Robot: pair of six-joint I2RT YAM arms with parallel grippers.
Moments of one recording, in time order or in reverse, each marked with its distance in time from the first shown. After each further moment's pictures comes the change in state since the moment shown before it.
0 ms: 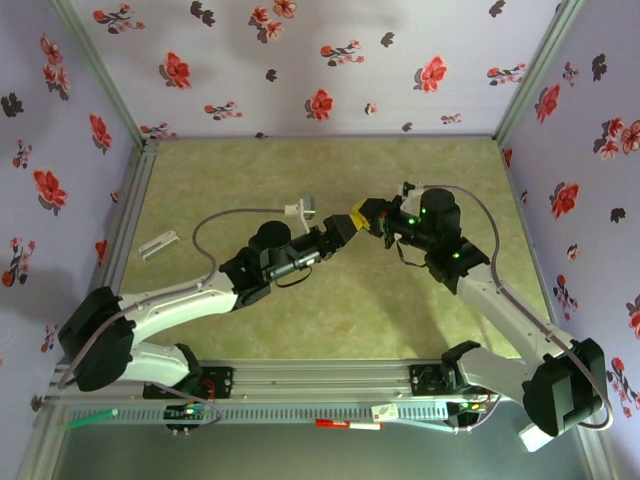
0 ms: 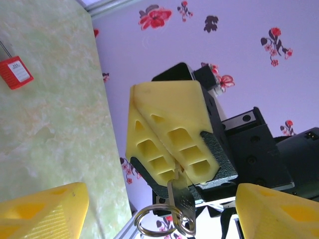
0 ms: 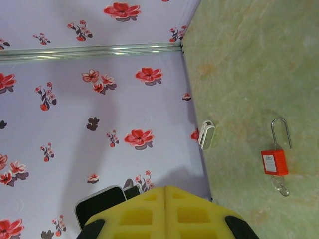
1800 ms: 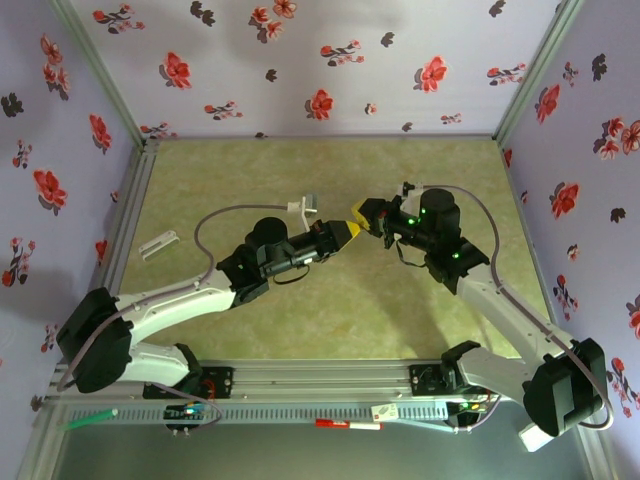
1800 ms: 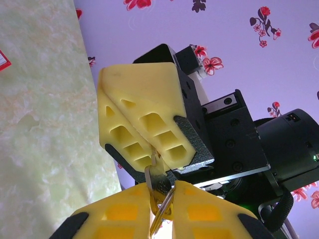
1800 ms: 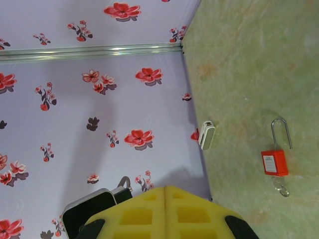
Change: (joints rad) left arm 0.019 -0.018 0.007 -0.004 0.097 0.002; right arm 0.006 -0.001 0.000 -0.002 0.008 -0.002
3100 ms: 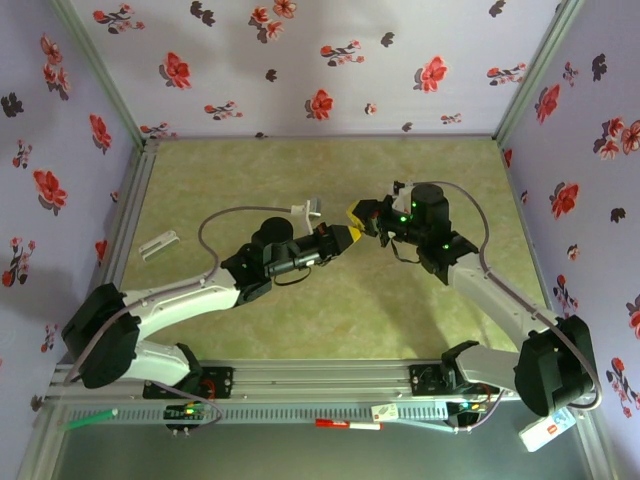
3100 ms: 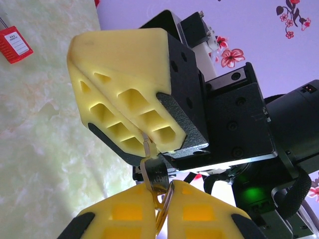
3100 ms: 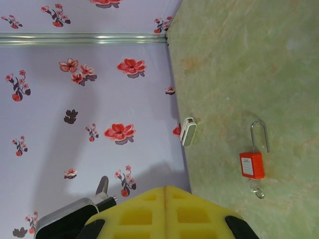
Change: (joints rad) left arm -0.002 0.037 0.000 -0.034 0.026 0.013; right arm -0.010 0.112 0.012 0.029 -0.060 -0.095
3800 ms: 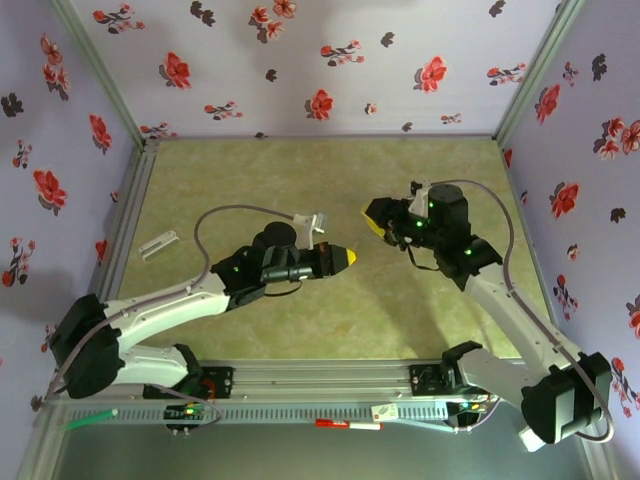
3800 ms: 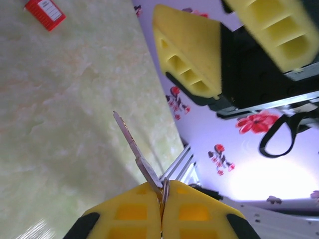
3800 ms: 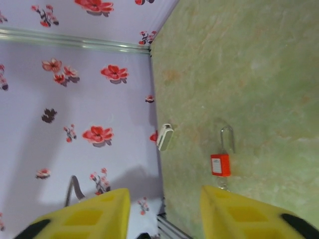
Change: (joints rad) left arm -0.027 -0.095 0.016 -0.331 0.045 0.251; right arm -0.058 -0.158 0.060 -0.318 0.042 -0.184
